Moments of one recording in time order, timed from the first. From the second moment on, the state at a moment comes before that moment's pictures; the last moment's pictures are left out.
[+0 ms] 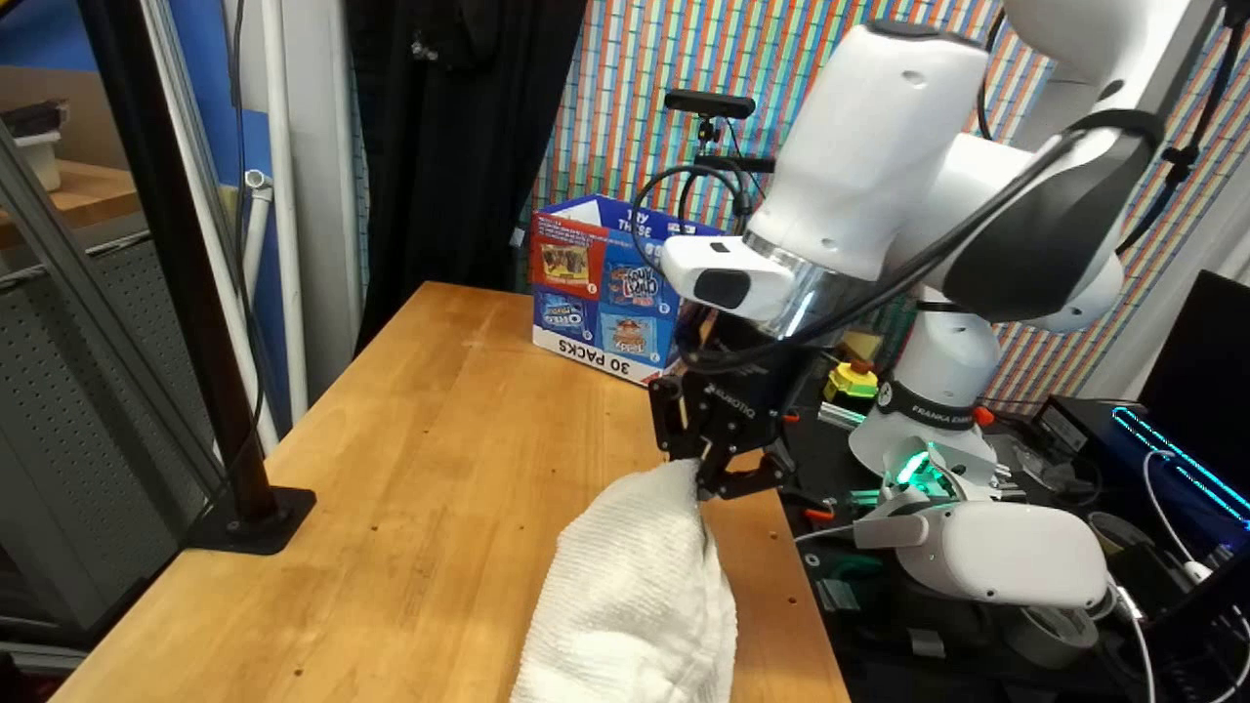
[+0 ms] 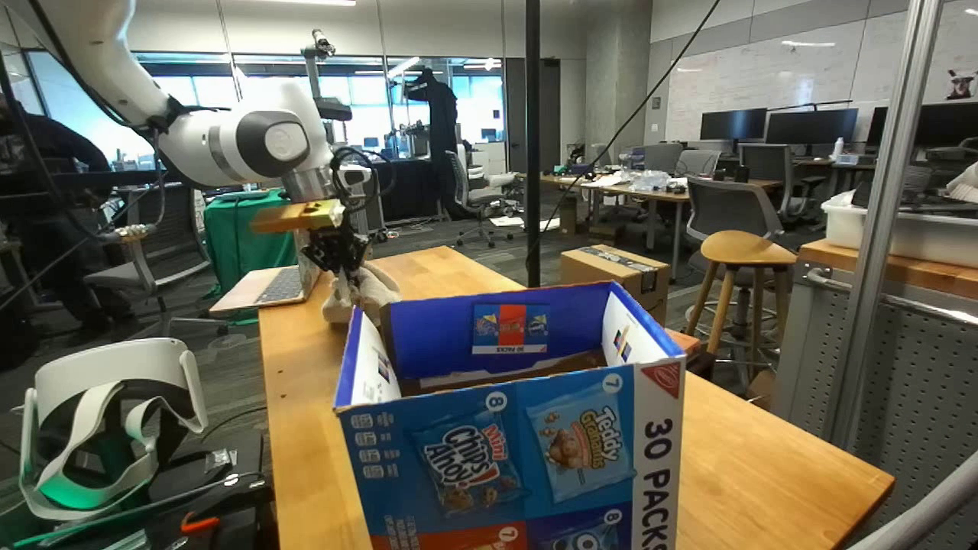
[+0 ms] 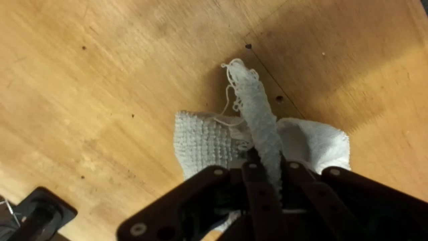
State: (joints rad) arm 0.39 -0.07 0.40 -2.44 -0.10 2.59 -0.12
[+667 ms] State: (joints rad) arm 0.42 -0.11 0.48 -2.42 -0.39 2.54 0.09
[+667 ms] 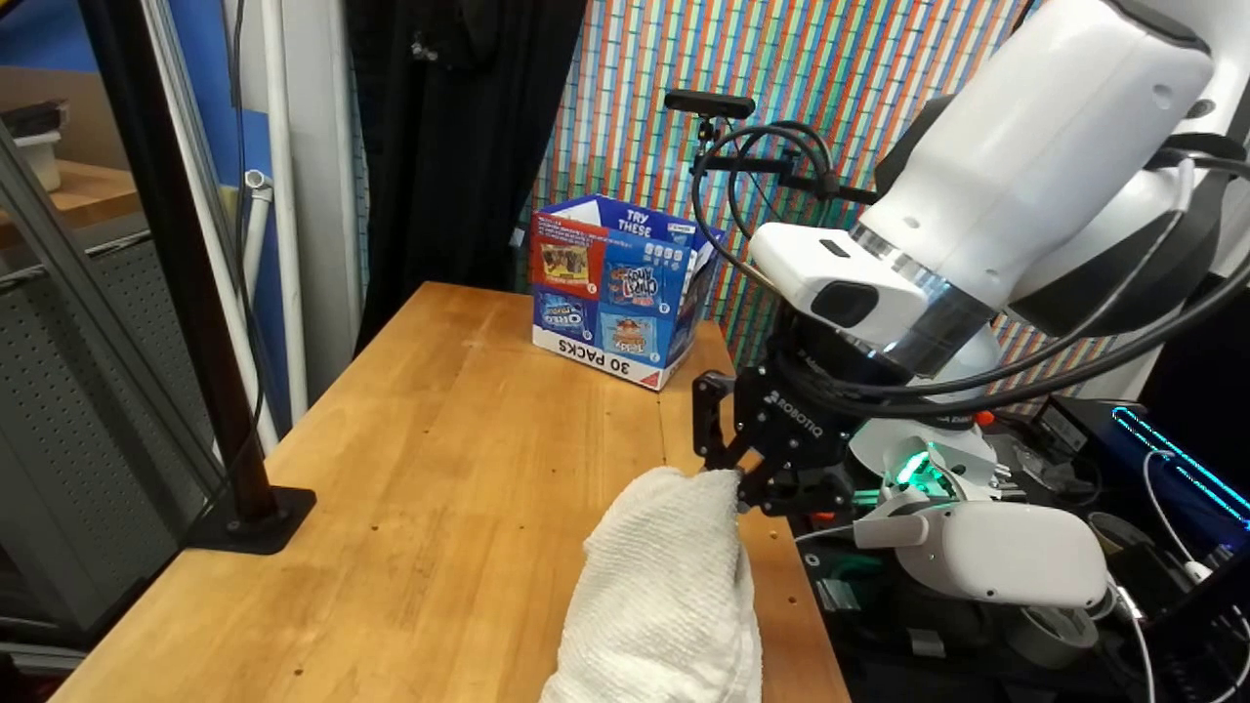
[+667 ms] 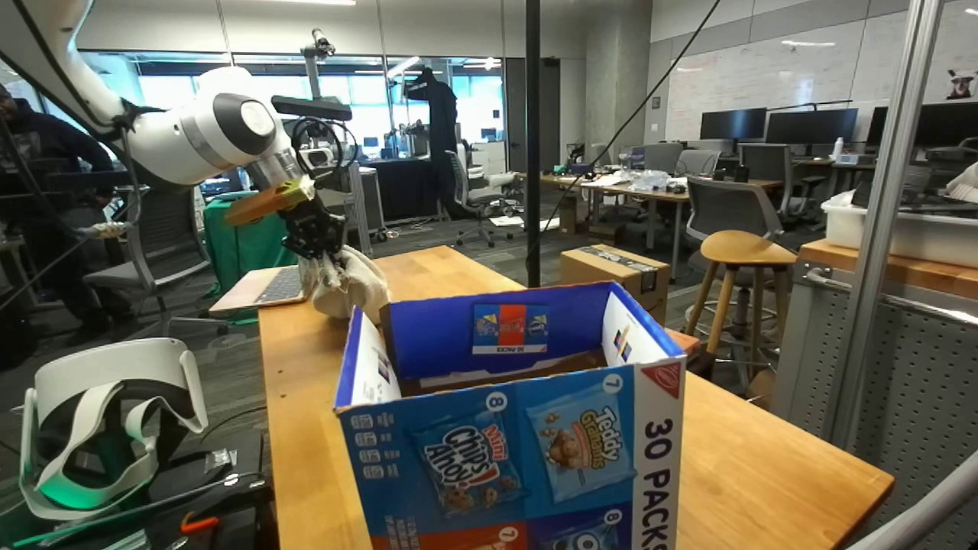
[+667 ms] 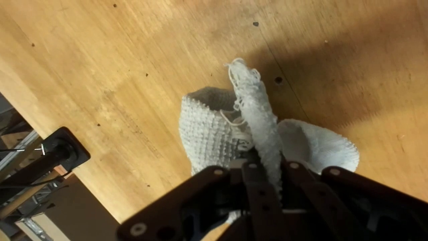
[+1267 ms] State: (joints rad) arm 0.48 0.03 0.55 -2.25 -0.43 2.51 0.13
